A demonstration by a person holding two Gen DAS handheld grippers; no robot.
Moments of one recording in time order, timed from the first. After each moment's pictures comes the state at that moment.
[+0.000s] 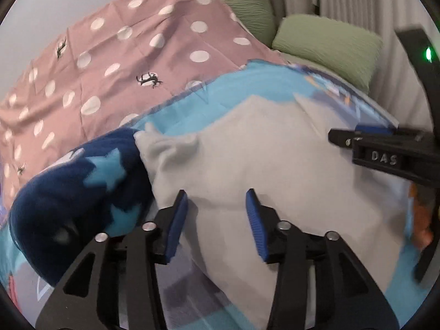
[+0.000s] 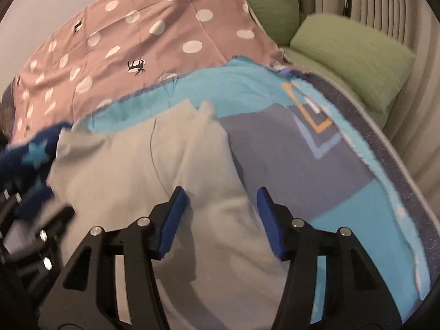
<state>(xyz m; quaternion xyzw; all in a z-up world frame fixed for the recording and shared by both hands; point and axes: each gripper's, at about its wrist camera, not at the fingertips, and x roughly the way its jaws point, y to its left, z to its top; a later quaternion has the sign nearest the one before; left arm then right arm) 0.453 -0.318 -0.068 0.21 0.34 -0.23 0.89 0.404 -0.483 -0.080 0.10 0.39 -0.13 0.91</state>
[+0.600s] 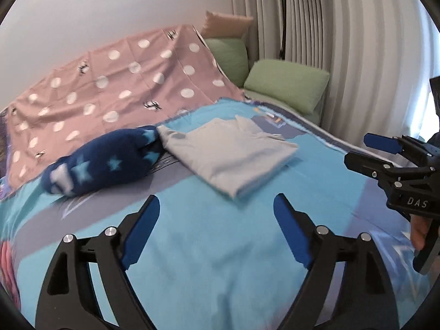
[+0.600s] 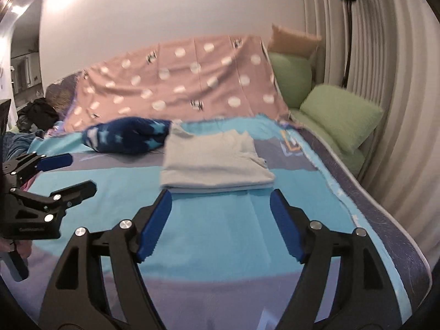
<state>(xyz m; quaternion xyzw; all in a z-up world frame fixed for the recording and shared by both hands) 0.224 -0.191 0.023 0.13 0.28 -0.29 0.91 0.115 -0.364 0.038 0.02 0.25 -0.07 0.97</state>
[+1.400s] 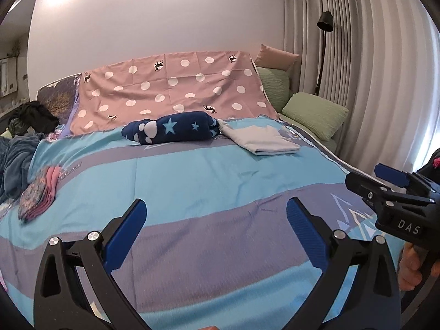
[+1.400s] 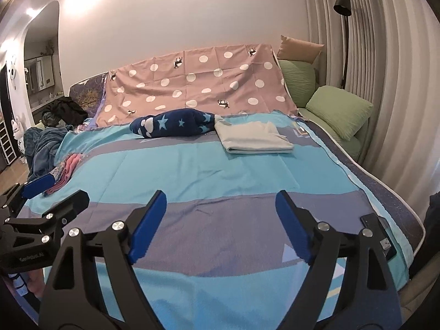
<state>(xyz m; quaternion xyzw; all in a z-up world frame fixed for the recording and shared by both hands) 0.016 -0.053 0.057 0.03 0.25 -0.17 0.95 -0.034 -0.252 0.073 0.04 0.26 -0.05 0.96</state>
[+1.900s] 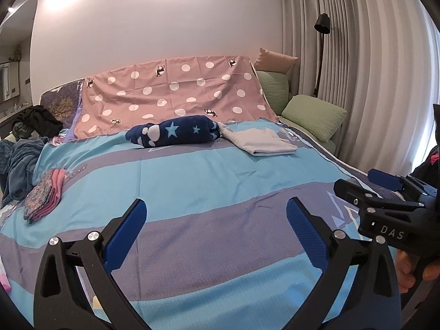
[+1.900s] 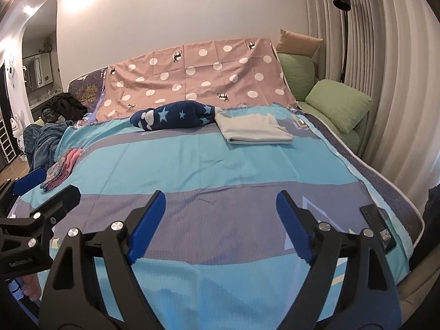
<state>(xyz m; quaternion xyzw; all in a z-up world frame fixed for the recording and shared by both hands) -0.009 -0.052 0.061 0.04 0.24 -0.17 0.95 -0.037 -0.251 0.063 0.05 0.28 -0.05 0.96</state>
